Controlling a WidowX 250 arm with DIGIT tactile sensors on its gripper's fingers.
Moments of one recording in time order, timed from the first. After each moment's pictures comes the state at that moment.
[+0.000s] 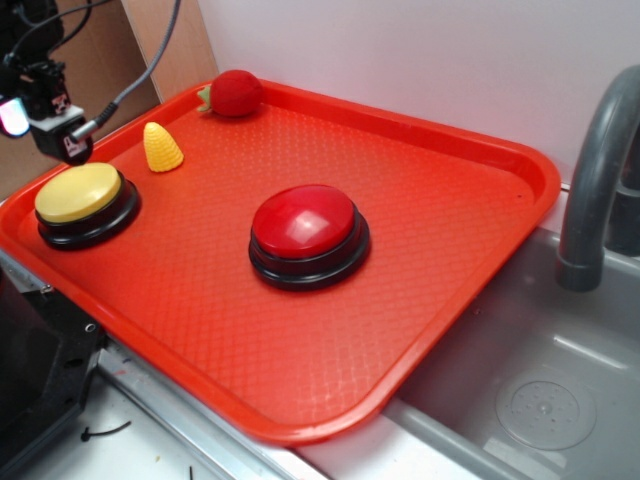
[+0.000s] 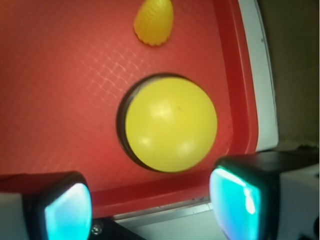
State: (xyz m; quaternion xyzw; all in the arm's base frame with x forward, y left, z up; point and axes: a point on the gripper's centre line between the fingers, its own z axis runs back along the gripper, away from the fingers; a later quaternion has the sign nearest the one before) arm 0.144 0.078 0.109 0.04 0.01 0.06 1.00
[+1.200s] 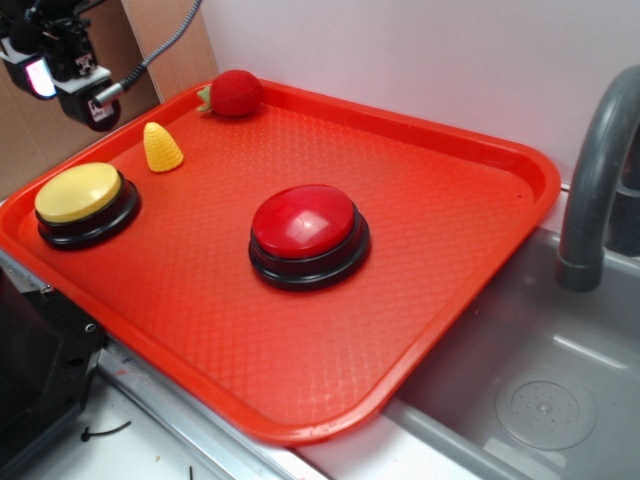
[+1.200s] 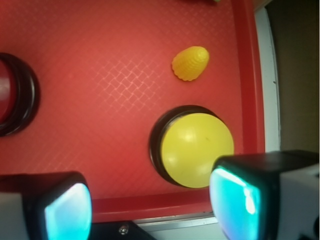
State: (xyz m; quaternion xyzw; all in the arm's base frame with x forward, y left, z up) arm 0.162 0.050 0.130 0.03 0.00 0.00 1.00
